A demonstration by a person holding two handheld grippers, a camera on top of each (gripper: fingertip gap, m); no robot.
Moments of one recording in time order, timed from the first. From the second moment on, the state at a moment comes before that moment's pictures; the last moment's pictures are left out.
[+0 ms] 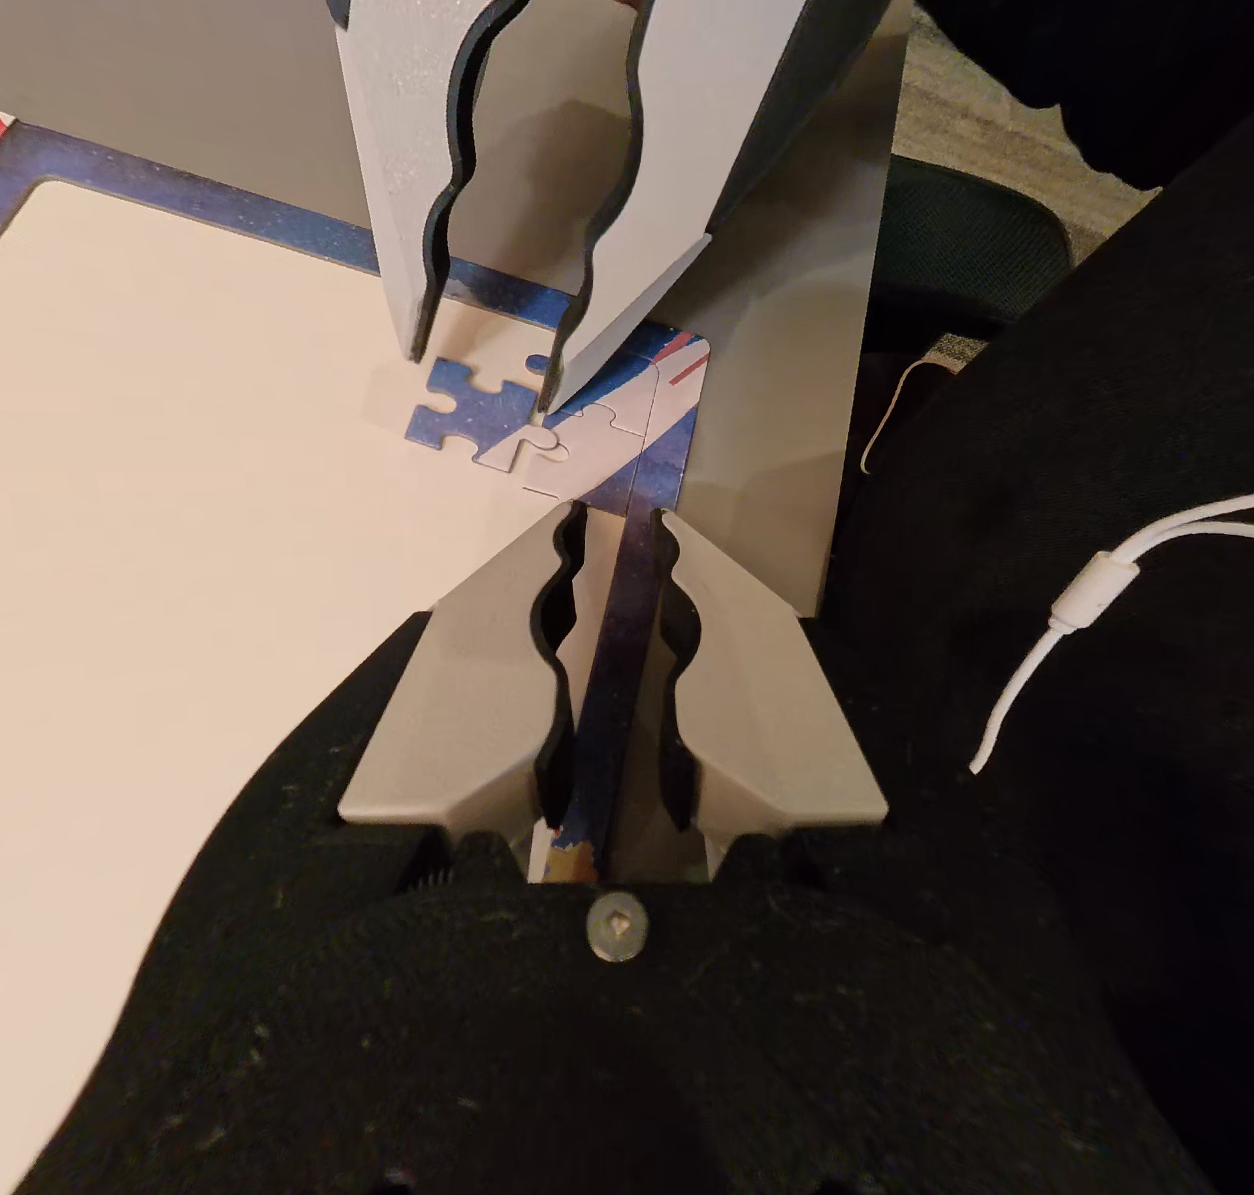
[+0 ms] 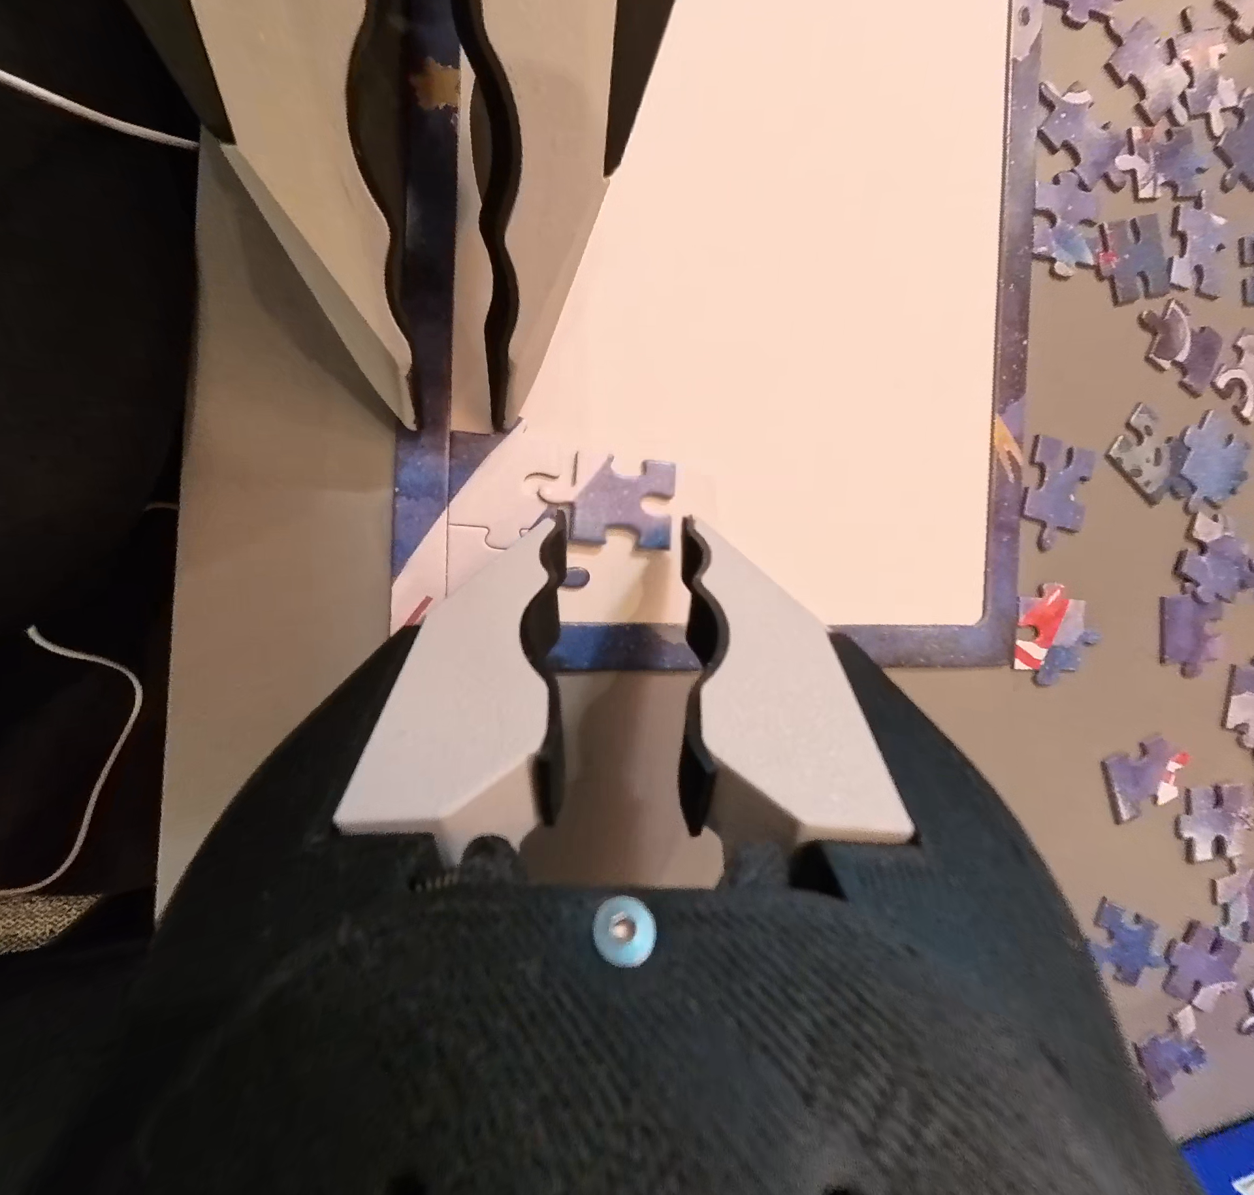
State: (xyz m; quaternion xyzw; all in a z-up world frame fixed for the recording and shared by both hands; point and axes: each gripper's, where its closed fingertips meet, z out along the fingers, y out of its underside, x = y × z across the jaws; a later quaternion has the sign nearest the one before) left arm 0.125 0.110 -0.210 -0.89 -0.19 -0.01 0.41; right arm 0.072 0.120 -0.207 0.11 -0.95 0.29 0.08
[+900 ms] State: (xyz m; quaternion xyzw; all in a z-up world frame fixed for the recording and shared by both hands) left arm 0.124 0.110 -0.211 -0.89 -0.20 -0.01 0.41; right arm 0.083 0.117 -0.210 0.08 -0.95 0.31 -0.02
